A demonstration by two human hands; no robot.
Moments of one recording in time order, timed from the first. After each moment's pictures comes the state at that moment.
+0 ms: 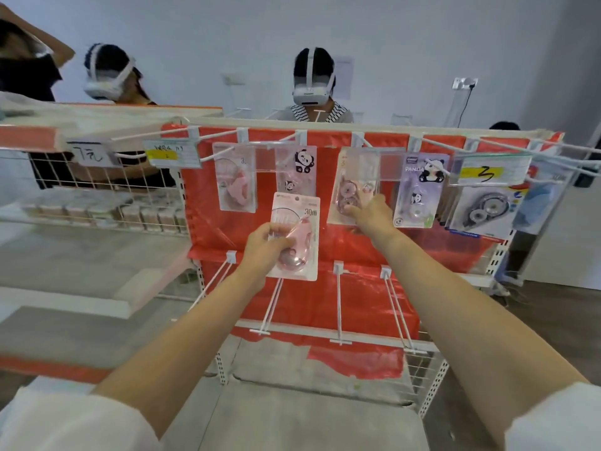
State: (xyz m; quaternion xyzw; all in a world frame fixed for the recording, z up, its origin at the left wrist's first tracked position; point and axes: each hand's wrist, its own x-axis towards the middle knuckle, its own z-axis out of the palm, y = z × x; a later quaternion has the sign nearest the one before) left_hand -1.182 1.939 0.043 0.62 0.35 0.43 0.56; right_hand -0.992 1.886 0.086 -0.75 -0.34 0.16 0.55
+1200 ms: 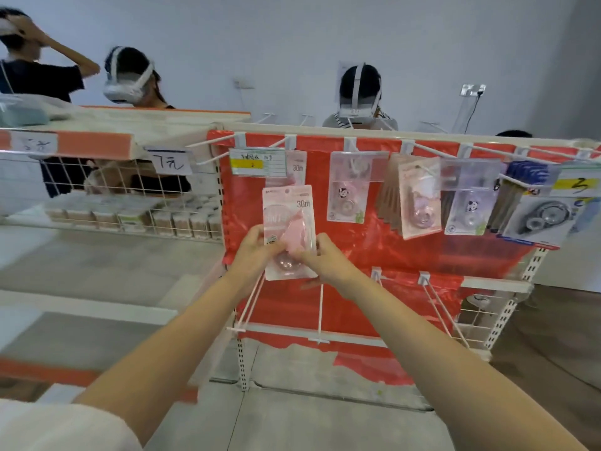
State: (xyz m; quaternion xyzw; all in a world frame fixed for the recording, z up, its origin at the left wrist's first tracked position) left_hand -1.295 2.017 0.039 0.62 0.30 0.41 0.60; right_hand -1.173 1.929 0.050 -0.65 -0.47 0.35 0.48
